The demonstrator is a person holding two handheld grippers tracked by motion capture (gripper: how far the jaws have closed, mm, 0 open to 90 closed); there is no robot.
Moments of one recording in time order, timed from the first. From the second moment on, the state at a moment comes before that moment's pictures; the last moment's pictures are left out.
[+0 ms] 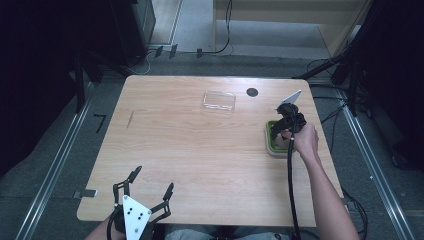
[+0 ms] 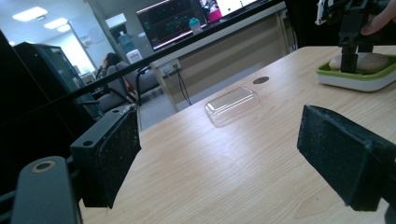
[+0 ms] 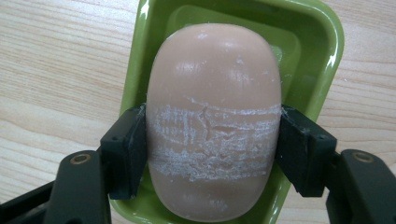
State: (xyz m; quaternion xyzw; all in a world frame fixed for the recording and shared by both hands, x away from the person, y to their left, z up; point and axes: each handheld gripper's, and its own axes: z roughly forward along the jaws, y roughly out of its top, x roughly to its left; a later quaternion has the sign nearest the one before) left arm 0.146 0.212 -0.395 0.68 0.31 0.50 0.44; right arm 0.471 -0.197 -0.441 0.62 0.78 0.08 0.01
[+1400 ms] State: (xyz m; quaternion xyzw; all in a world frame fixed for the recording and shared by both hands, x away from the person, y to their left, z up) left arm 0.146 0.212 -0.396 0.68 0.31 0.50 0.44; right arm 0.464 -0.196 -0.433 0.62 0.78 0.08 0.03
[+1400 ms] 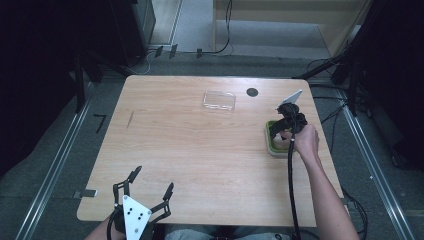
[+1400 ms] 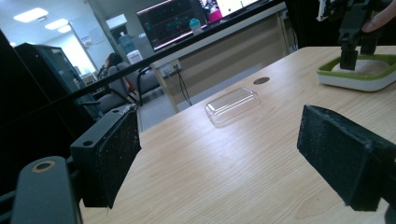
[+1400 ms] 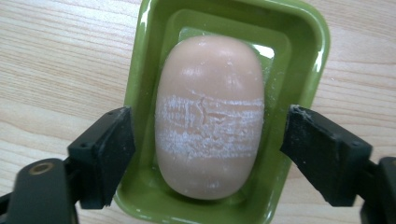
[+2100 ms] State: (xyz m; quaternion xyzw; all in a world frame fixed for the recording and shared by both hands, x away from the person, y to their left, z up) left arm 0.145 0.212 -0.396 0.68 0.31 0.50 0.44; right arm 0.412 -0.193 -0.402 0.57 0.81 0.11 0.05
